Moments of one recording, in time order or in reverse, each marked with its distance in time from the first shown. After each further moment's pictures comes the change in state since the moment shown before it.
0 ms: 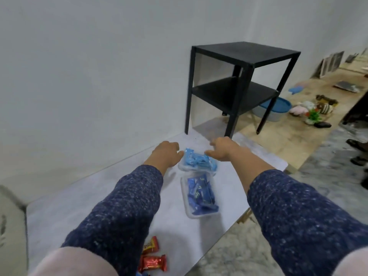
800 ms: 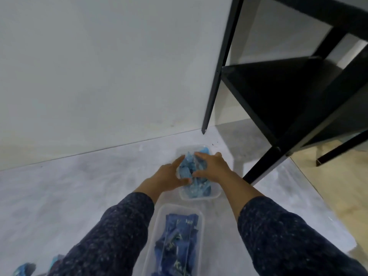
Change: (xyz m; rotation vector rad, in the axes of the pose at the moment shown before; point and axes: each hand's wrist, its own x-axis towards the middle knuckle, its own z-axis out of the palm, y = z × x) left_hand 0.171 -0.001 0.138 -0.500 -0.222 -0.363; right_hand 0.254 0.051 0.105 0.234 -0.317 -0.260
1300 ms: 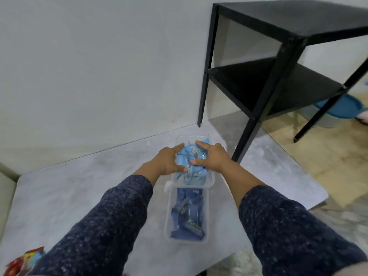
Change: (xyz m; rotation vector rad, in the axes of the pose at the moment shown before) left_hand -0.082 0.010 -0.038 0.154 0.041 0.164; right_hand -0.097 -0.031 0.001 0.170 0.142 -0.040
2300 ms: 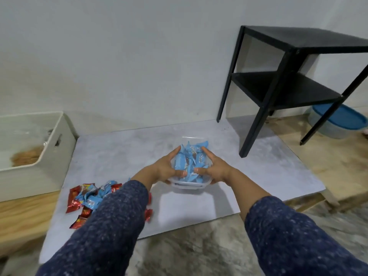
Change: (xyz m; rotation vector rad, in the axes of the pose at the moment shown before) left_hand -0.193 -0.036 0.051 -0.658 0.000 -0.154; right_hand -0.168 -0.036 0.065 0.458 -0.248 0.012
